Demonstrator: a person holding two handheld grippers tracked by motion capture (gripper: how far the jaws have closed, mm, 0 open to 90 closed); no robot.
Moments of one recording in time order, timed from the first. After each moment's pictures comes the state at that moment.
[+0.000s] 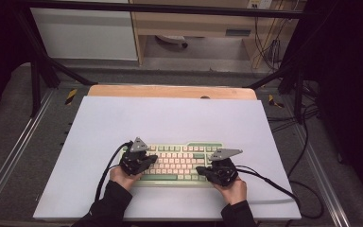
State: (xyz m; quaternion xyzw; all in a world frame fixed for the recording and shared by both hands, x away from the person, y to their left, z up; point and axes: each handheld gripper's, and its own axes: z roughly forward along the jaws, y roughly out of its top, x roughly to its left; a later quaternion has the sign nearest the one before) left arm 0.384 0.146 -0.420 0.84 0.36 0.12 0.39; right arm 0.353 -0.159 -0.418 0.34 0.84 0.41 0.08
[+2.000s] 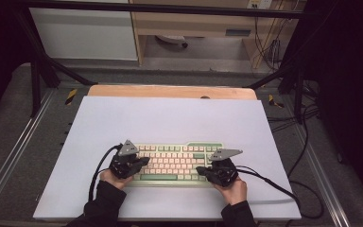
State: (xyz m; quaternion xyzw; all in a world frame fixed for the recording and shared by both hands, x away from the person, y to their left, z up) left arm 0.370 0.173 -0.415 0.84 0.36 0.13 0.40; right arm 0.352 -0.158 -0.418 0.35 0.84 0.41 0.08
